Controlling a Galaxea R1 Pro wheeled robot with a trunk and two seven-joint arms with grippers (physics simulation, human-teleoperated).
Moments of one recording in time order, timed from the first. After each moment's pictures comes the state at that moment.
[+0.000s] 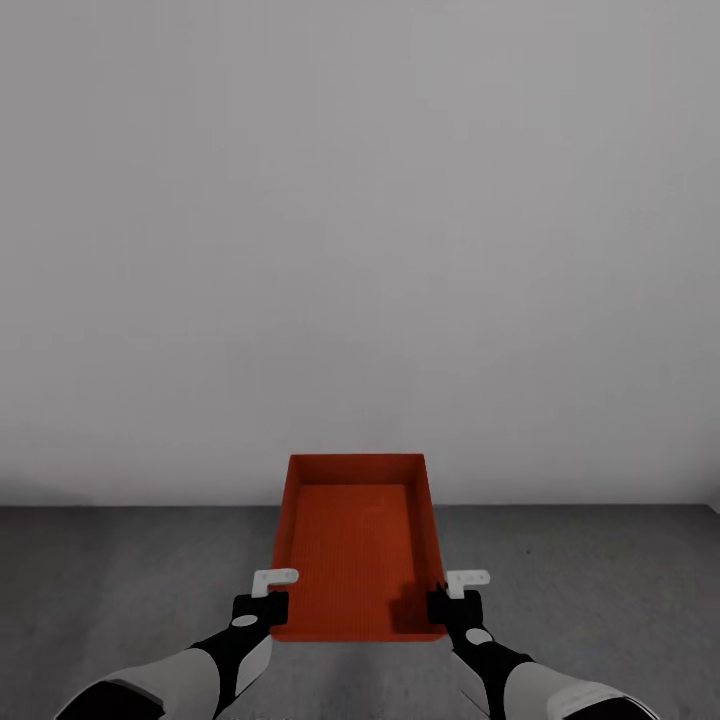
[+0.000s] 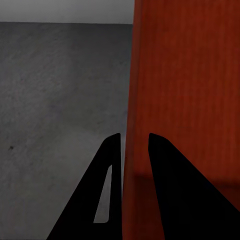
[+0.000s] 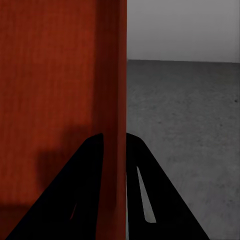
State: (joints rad) left arm -0.71 -0.12 -0.26 0.00 0.26 -0.17 0.23; right arm -0.69 0.11 0.21 0.00 -0.13 -0.34 -0.16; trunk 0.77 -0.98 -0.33
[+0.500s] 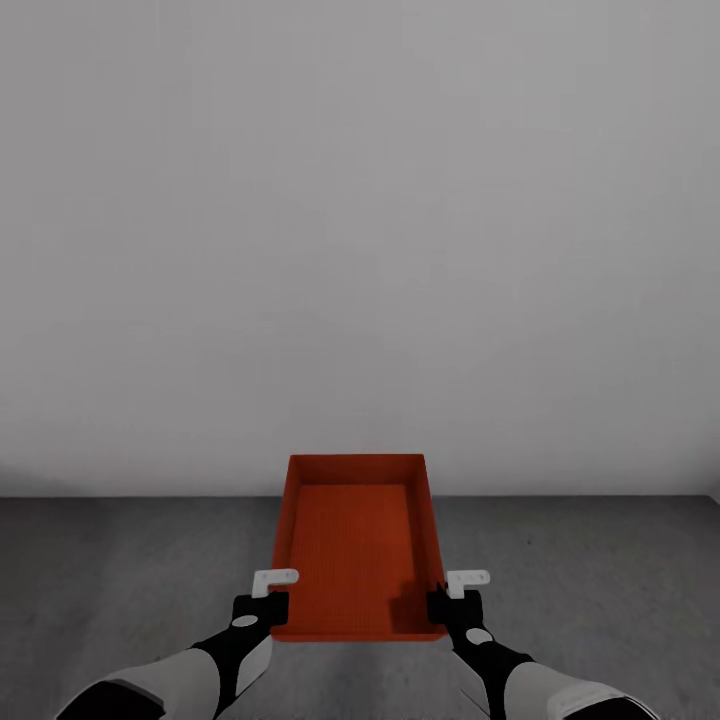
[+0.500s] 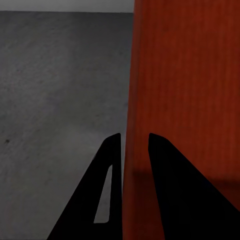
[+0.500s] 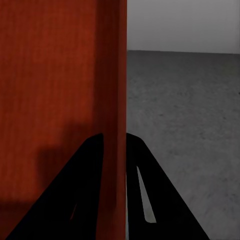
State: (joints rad) left arm -0.71 -0.12 -0.26 0.00 0.26 -0.17 0.23; right arm -0.69 0.11 0.20 0.00 -0.12 -0.34 -0.16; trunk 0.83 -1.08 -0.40
